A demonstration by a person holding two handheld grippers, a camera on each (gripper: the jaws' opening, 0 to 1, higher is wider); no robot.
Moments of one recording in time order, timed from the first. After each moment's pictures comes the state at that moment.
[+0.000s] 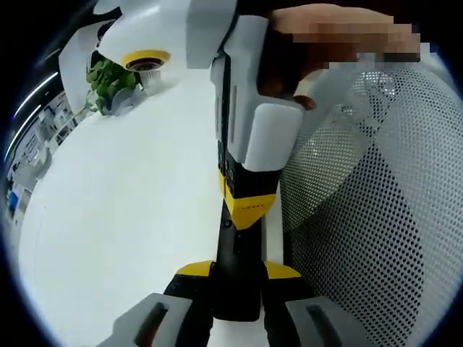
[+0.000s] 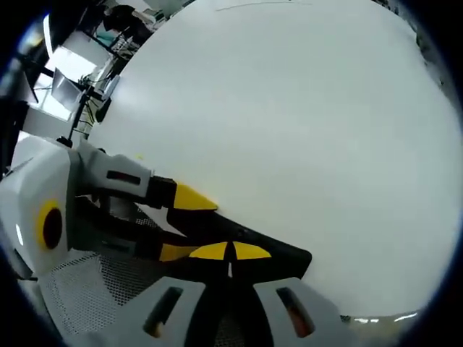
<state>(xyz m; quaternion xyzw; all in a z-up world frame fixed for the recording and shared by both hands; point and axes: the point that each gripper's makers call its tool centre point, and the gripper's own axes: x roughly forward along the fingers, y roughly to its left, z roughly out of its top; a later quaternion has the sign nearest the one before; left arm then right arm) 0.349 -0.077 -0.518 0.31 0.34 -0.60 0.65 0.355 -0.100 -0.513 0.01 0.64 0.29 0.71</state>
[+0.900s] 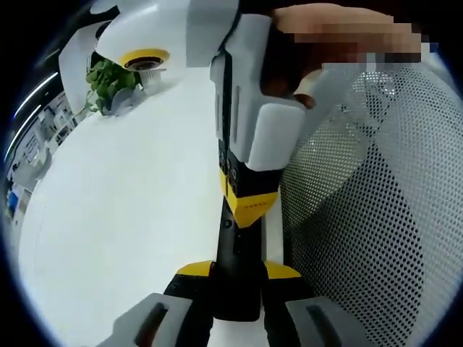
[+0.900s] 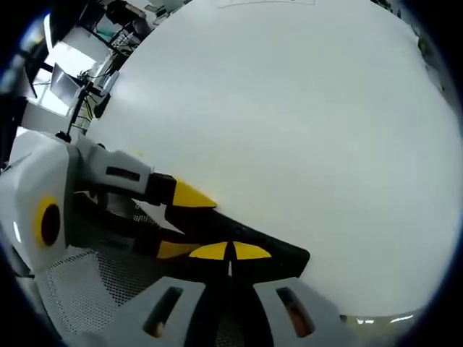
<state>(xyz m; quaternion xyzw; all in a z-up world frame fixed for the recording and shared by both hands) 0.349 -0.077 -0.518 0.31 0.34 -0.60 0.65 0.354 -0.102 -0.514 -0.01 0.64 0.29 0.71</state>
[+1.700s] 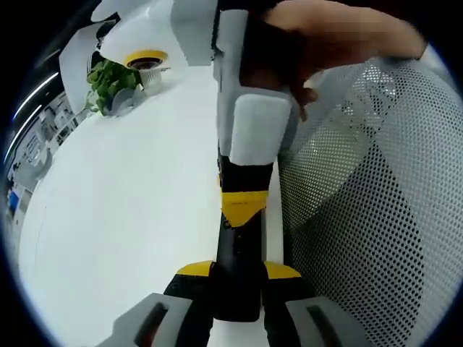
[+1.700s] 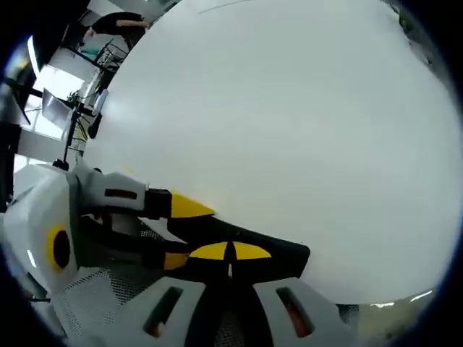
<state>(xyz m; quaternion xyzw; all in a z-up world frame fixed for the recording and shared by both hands) 0.349 -0.078 -0.517 0.31 0.34 -0.60 0.65 0.365 -0.104 -0.504 0.07 0.64 0.24 0.73</state>
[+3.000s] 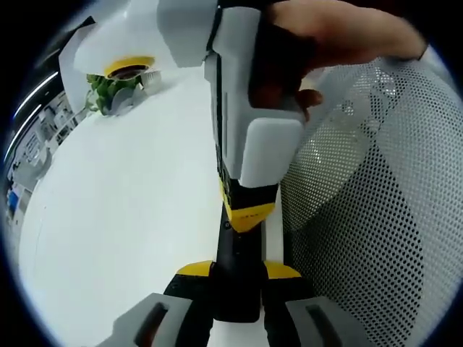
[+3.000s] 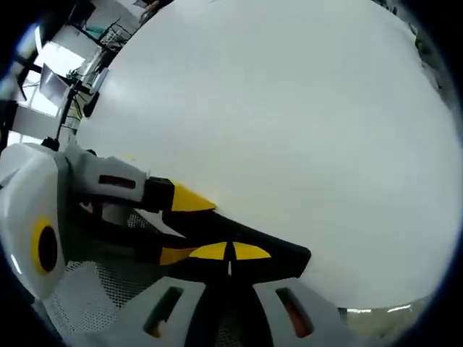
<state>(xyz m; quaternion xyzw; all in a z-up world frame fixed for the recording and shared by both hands) 0.349 -0.077 -0.518 0.31 0.34 -0.60 0.65 0.354 -0.099 -0.515 -0.01 0.67 0.25 0.70</state>
